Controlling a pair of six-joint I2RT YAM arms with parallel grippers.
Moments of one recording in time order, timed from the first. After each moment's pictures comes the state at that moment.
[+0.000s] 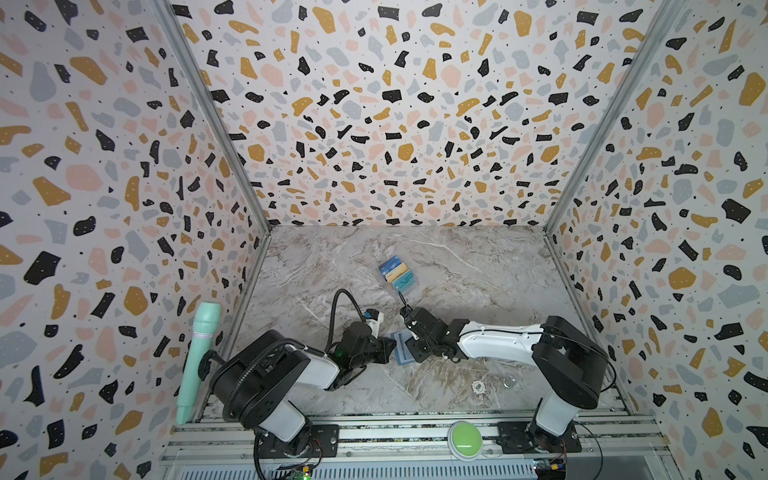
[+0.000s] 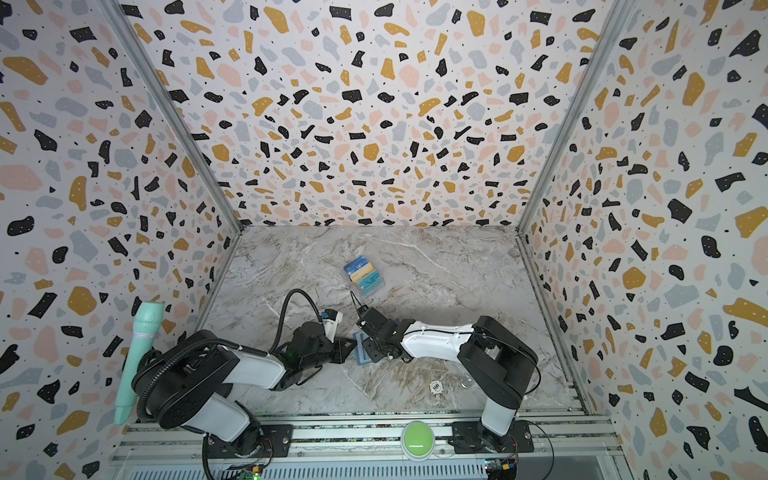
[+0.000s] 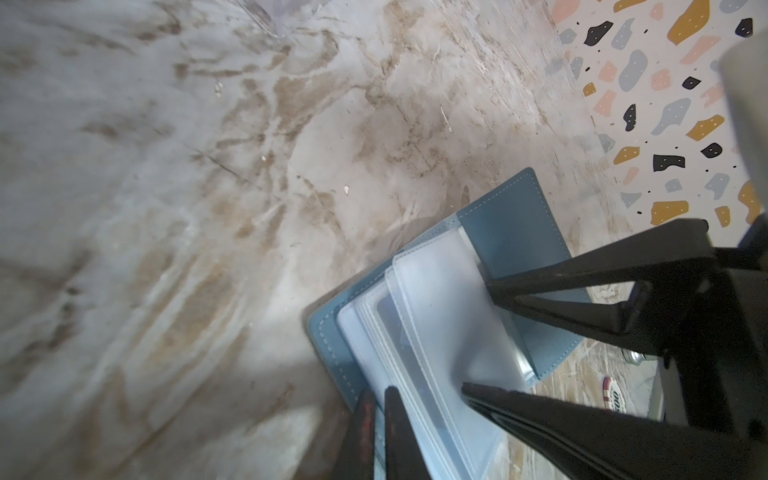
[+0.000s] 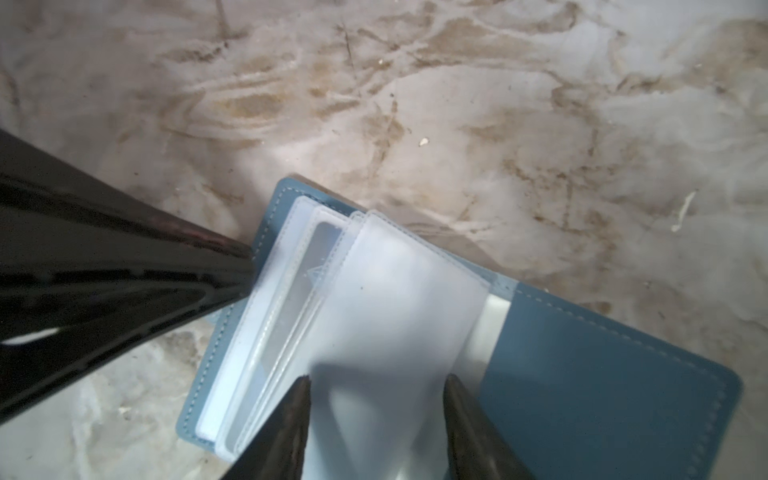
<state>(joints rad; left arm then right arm) -0.66 1.55 0.29 0.65 0.25 -0.62 0.98 1.71 0.95 -0.31 0.14 0.26</state>
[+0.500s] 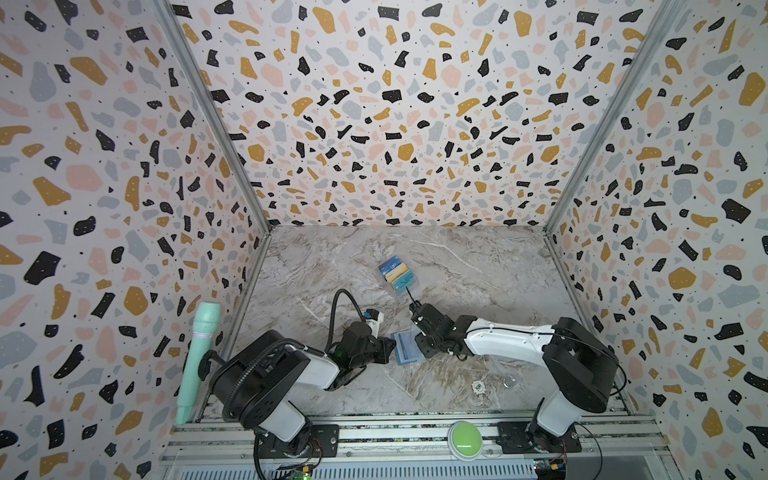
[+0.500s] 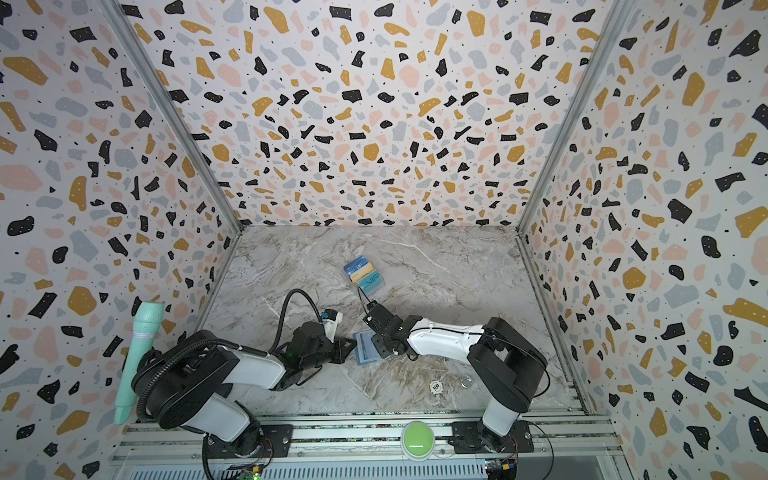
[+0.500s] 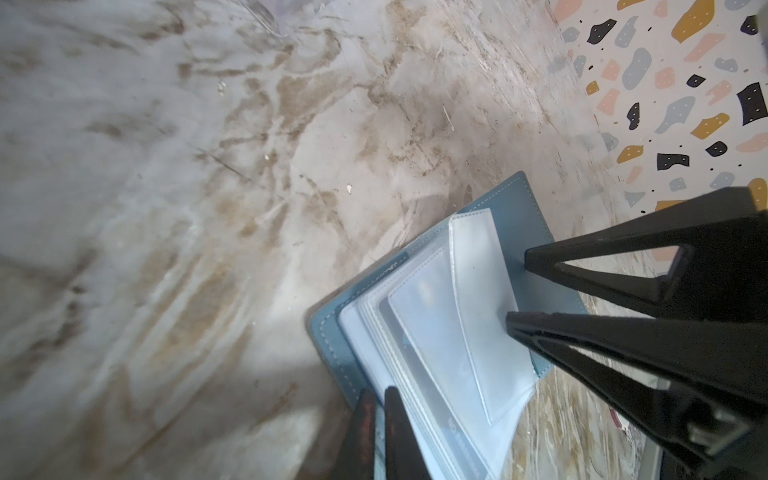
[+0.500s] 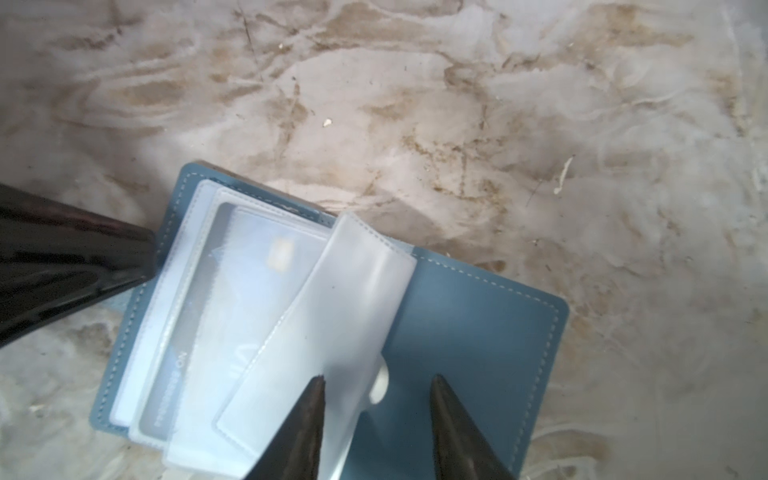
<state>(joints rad) -0.66 1.55 0.29 0.64 0.25 -0.61 0.93 1.66 0.94 -0.38 0.21 0.26</state>
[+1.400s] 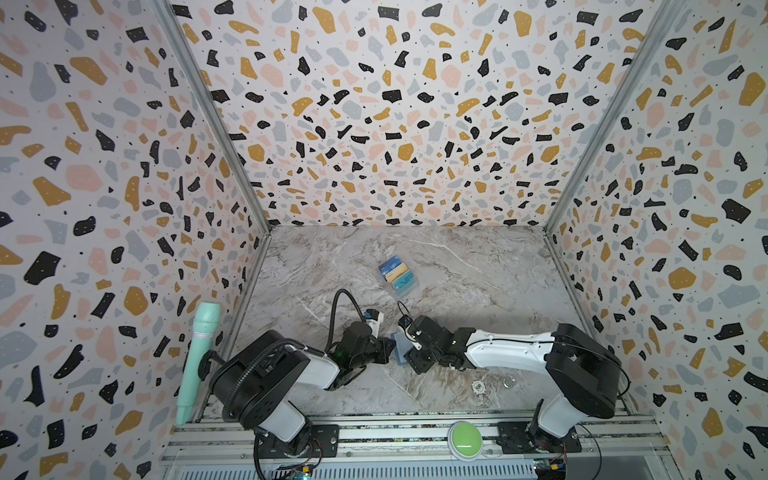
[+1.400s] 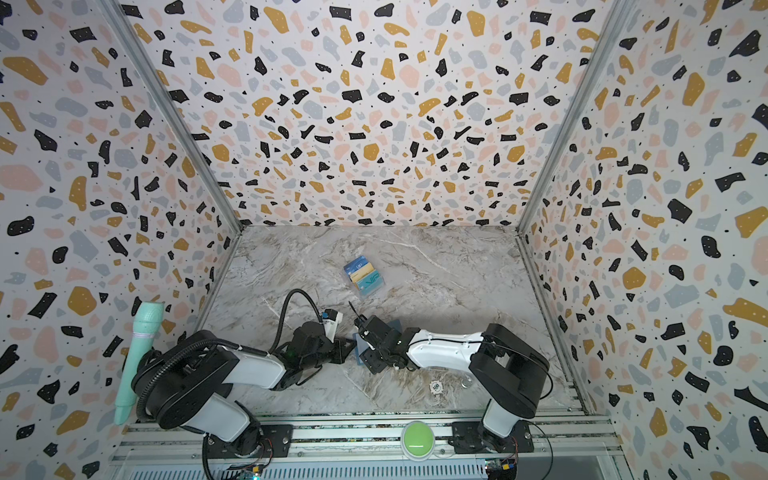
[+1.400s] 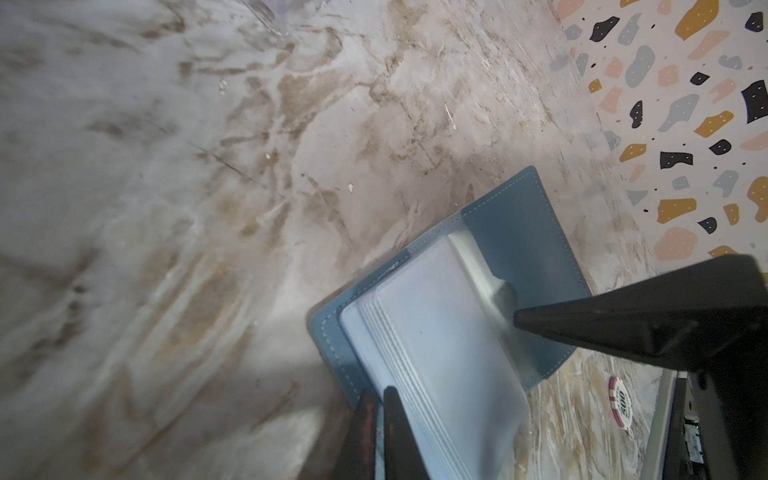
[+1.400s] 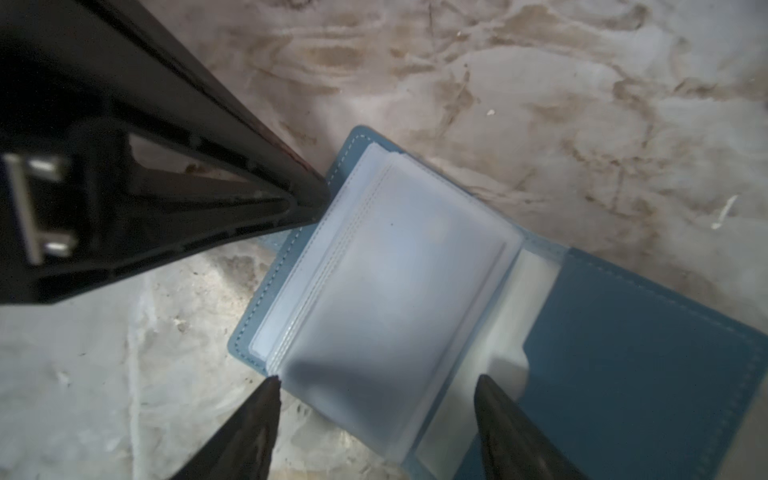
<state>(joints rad) -0.66 1.55 0.29 0.64 0.24 -0.61 1.03 1.65 0.88 -0.26 0.10 0.18</state>
